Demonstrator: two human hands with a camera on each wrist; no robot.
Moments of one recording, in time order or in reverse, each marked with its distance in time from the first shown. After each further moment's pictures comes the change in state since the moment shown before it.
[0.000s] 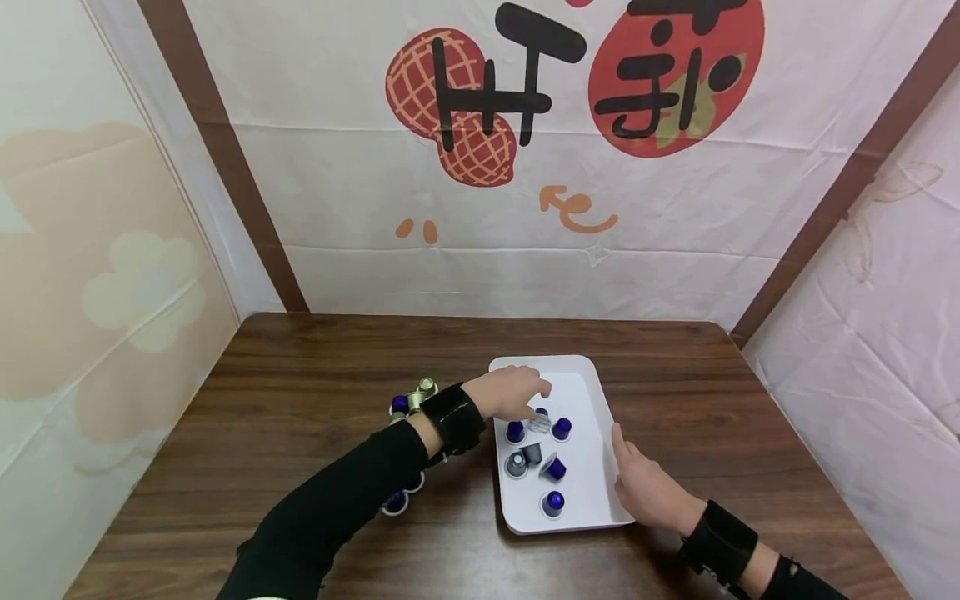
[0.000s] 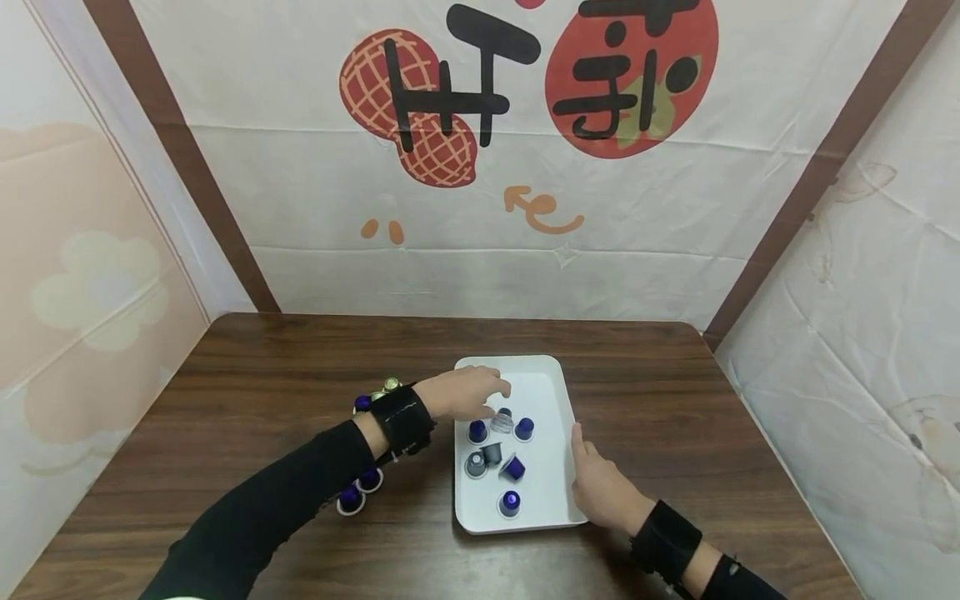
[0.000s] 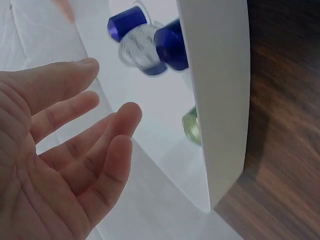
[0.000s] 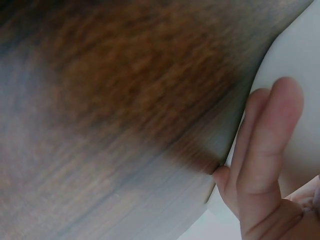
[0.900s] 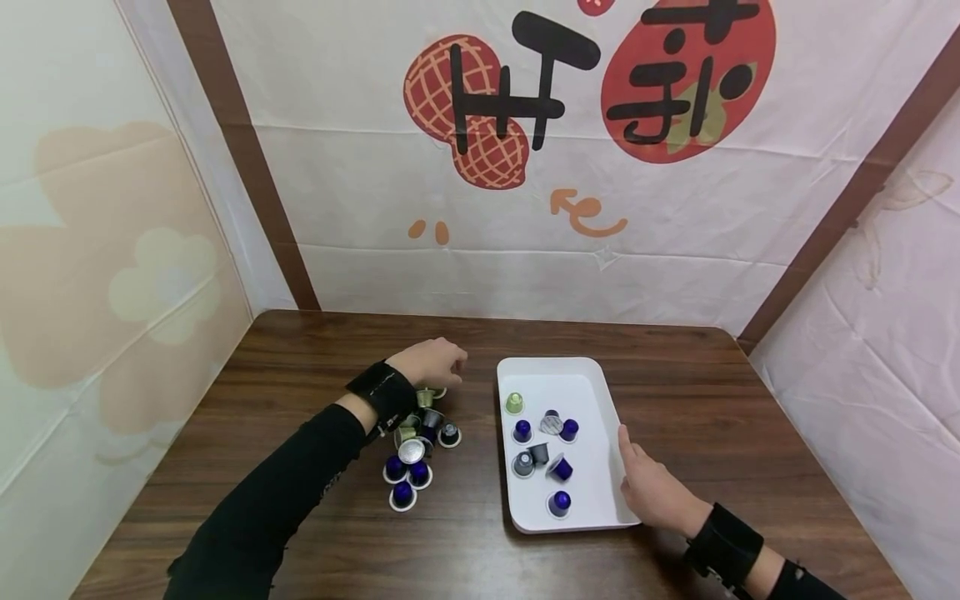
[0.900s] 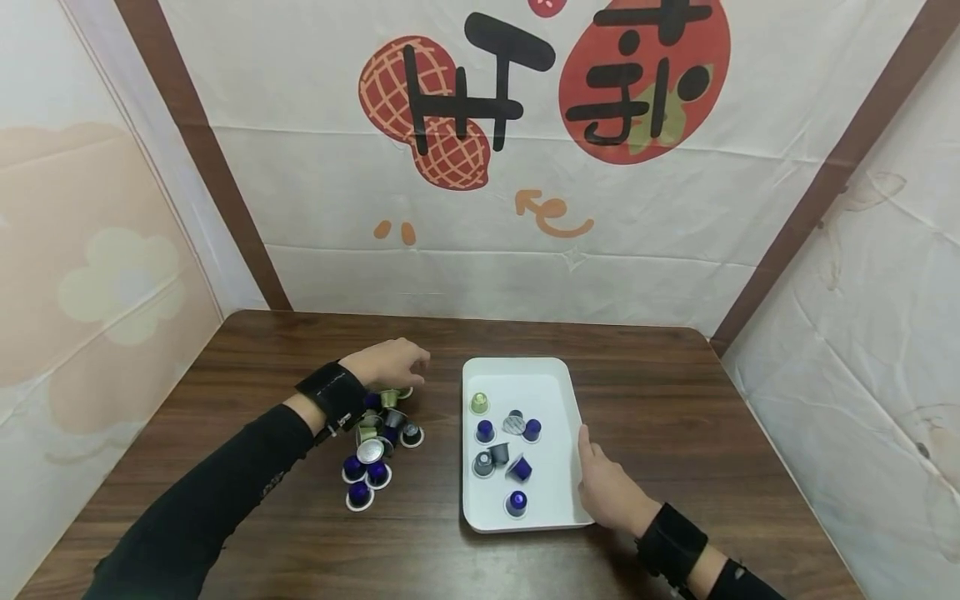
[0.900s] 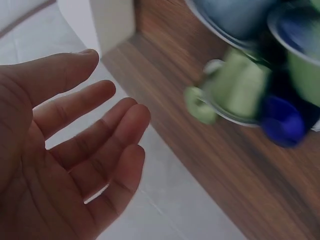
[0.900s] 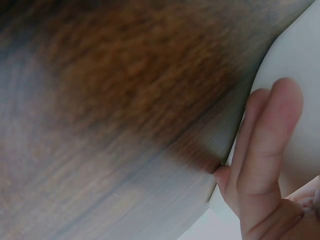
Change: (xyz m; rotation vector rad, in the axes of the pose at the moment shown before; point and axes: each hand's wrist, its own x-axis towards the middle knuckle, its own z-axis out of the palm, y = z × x) left_hand -0.072 -0.101 -0.007 -0.137 -0.022 -0.244; right_hand -0.003 -0.004 -0.001 -0.039 0.019 -0.035
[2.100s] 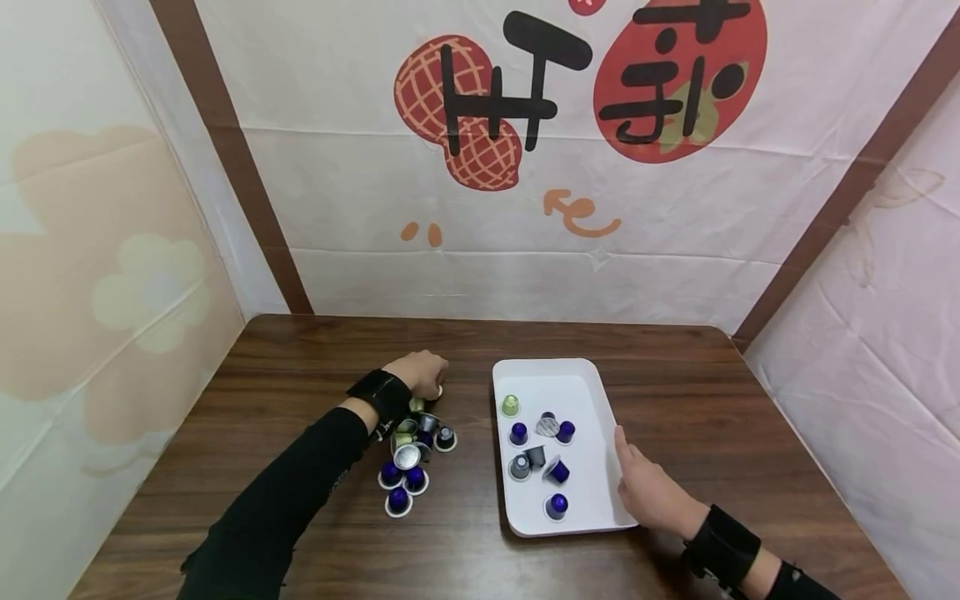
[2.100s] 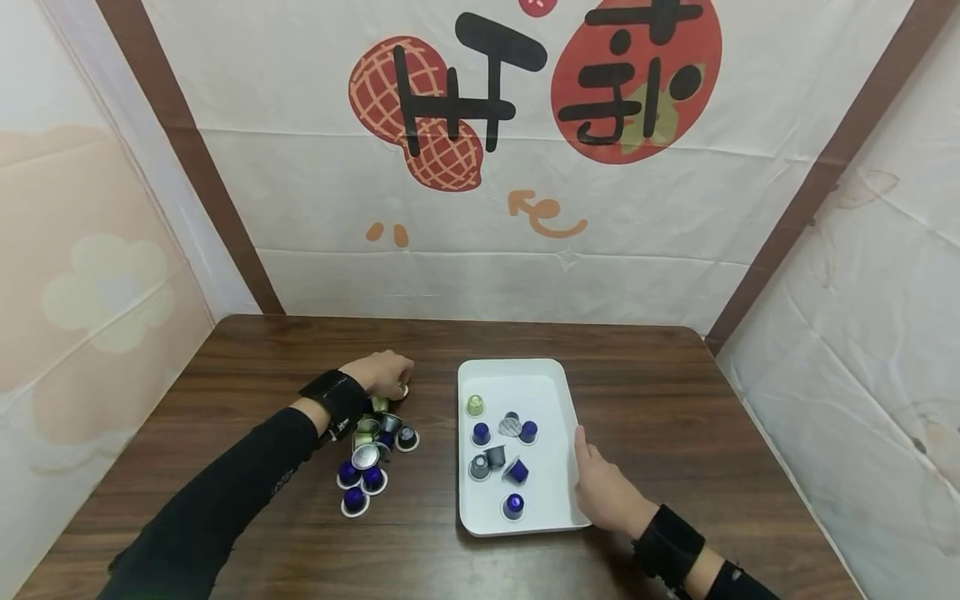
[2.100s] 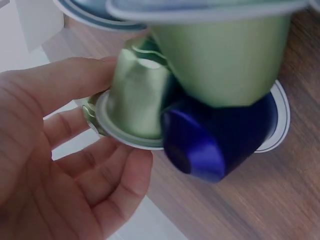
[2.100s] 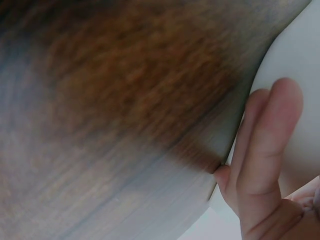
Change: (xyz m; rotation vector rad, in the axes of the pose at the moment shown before) left_hand 0.018 -0.029 0.030 -0.027 -0.087 -0.177; right_hand 0.003 0.002 0.002 0.033 -0.013 0.041
